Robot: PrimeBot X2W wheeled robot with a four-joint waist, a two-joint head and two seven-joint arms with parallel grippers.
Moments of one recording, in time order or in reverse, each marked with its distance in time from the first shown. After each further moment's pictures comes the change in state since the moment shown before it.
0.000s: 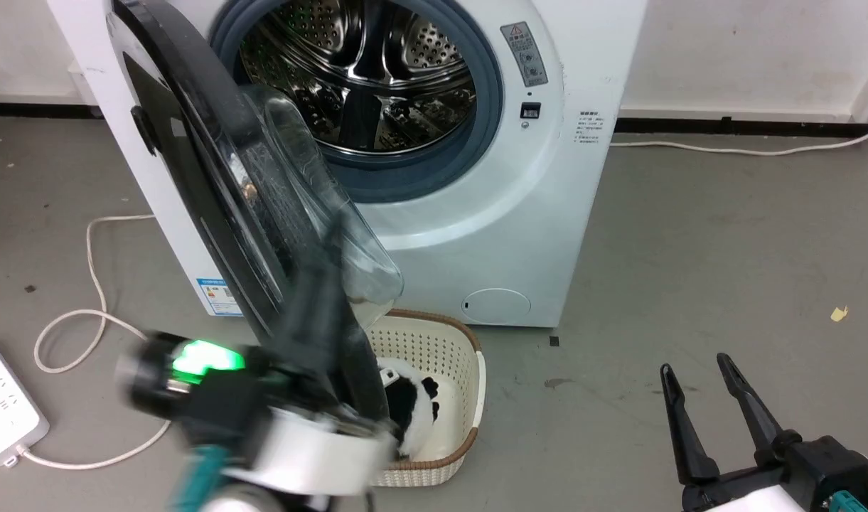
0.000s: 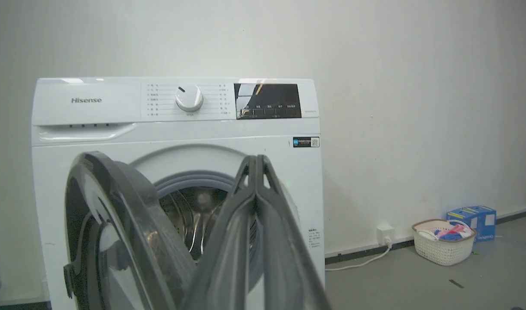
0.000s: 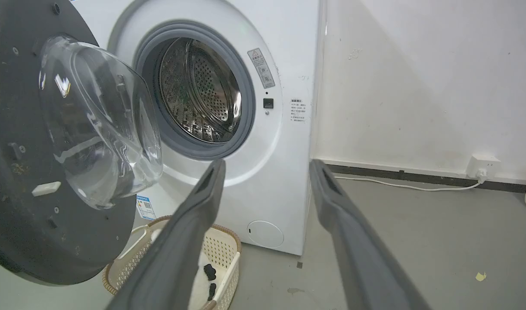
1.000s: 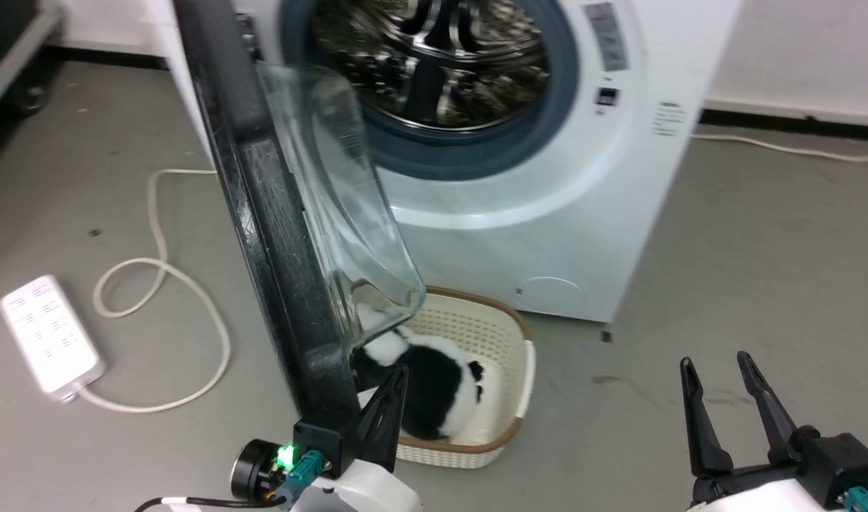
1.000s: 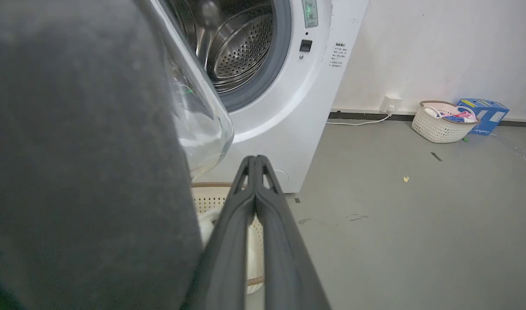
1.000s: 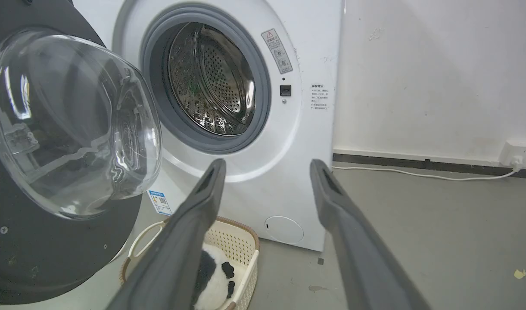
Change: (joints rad) left arm 0.068 0.006 -0.119 0.517 -0.145 0.075 -0.035; right arm -0.010 0.001 -0.016 0.016 0.045 0.000 0.000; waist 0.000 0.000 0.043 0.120
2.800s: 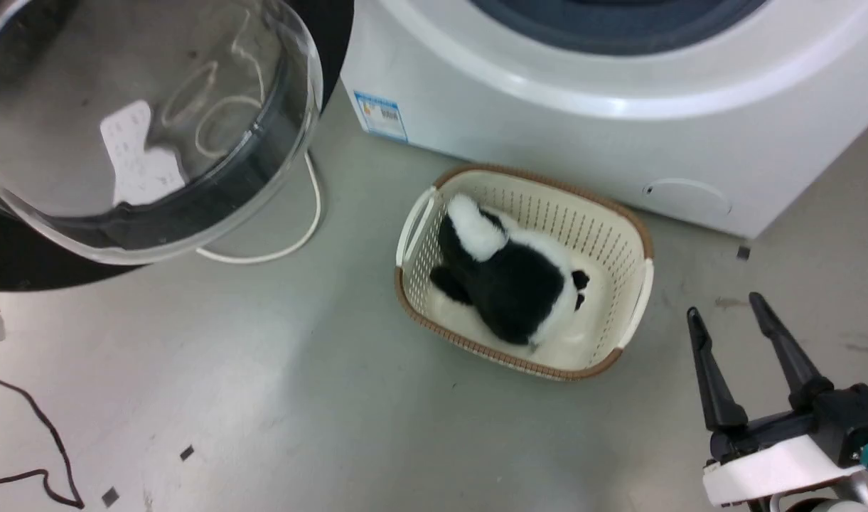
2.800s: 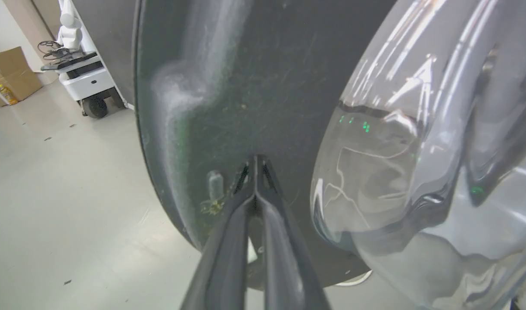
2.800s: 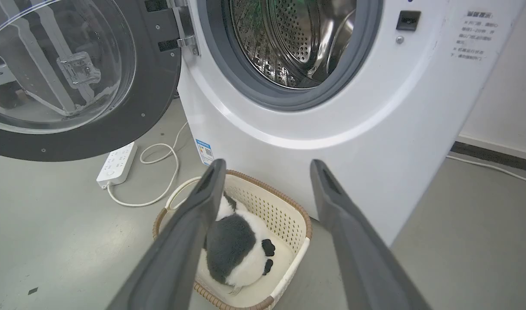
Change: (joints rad) left arm -0.487 0.482 0.514 0.588 -0.252 -0.088 -0.151; right arm -0.082 -0.052 -0.006 -0.093 -0.087 0.000 0.065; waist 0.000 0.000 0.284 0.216
